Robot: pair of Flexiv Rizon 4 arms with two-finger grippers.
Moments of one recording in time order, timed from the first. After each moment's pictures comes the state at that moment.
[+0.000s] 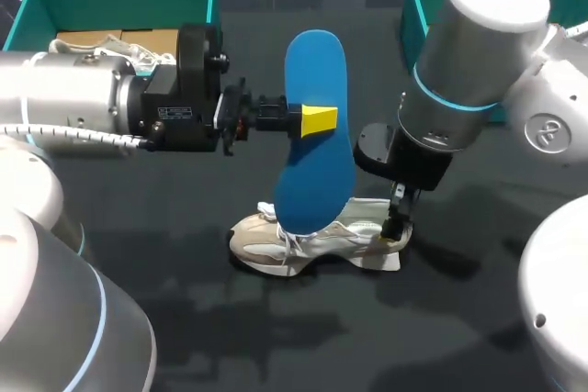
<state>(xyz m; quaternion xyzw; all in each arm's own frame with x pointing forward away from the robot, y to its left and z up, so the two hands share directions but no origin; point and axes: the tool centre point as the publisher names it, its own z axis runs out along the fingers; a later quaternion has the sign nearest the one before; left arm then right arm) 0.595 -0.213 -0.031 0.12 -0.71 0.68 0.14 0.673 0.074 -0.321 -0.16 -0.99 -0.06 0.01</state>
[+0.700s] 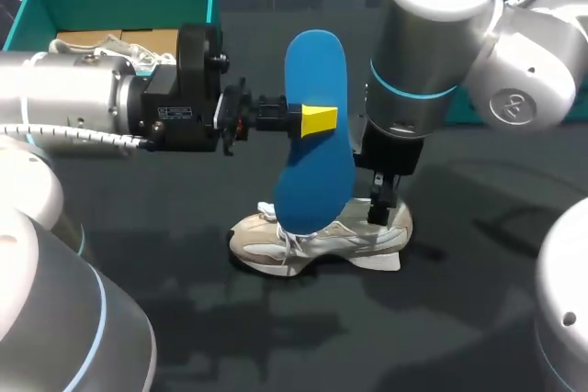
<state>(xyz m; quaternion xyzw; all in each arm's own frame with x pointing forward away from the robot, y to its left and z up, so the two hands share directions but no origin) 0.595 -0.213 -0.031 0.12 -0.71 0.68 0.14 0.700 0.090 -0.312 -0.12 -0.99 -0.02 -0.01</state>
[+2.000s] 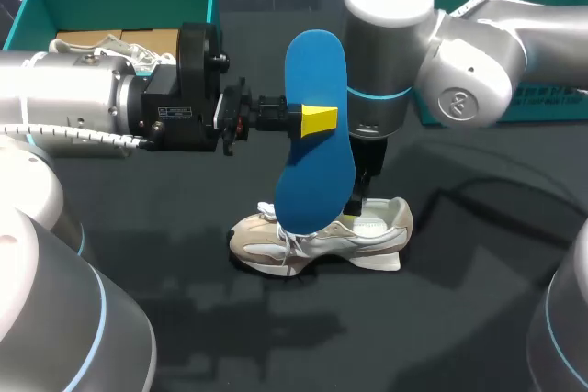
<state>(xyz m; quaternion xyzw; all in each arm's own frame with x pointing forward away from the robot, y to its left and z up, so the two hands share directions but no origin) 0.595 -0.213 -0.031 0.12 -0.71 0.68 0.14 0.728 0.125 -0.373 -0.08 -1.00 -0.02 0.03</state>
